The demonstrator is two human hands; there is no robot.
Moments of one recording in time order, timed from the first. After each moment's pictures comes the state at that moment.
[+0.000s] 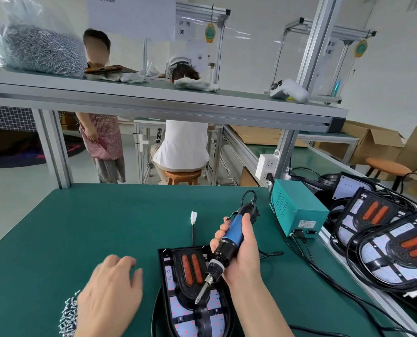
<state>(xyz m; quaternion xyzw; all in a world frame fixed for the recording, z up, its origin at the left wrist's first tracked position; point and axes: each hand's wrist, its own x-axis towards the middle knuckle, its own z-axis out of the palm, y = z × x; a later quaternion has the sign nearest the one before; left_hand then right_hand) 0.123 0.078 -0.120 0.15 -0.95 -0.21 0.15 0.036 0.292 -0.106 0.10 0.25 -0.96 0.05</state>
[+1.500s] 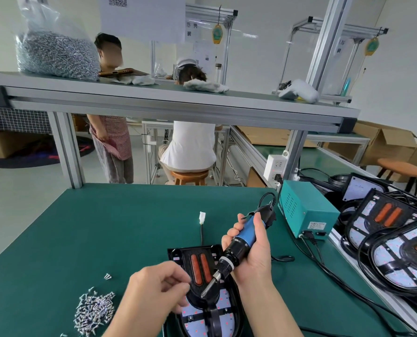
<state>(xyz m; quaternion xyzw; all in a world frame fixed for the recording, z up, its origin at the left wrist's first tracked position) 0.149 0.107 -0.081 0.02 -0.83 -0.56 0.01 0.038 0.290 -0.101 0.08 0.21 -0.97 0.03</state>
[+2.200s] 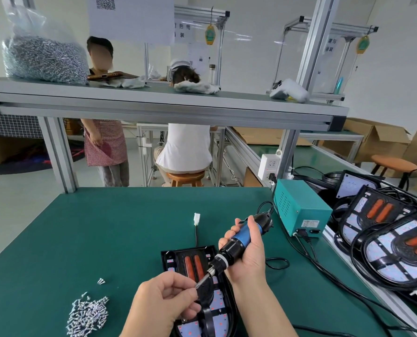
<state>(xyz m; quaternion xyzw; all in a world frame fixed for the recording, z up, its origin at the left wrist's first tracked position) 0.156 0.133 -0.085 0.09 -0.71 -0.70 -0.04 0.037 0.293 -0.104 0.12 0.21 -0.97 0.01</state>
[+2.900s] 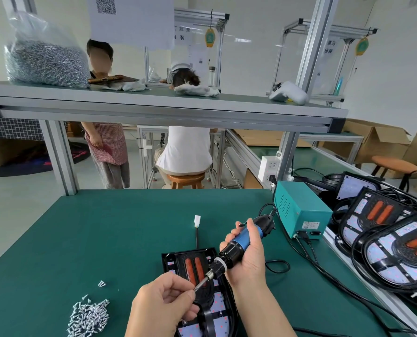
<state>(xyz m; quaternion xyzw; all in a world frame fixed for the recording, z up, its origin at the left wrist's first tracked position) 0.154 0.135 -0.094 0.09 -0.75 -0.66 0.01 0.037 0.292 -0.105 0.13 0.23 -0.96 -0.01</state>
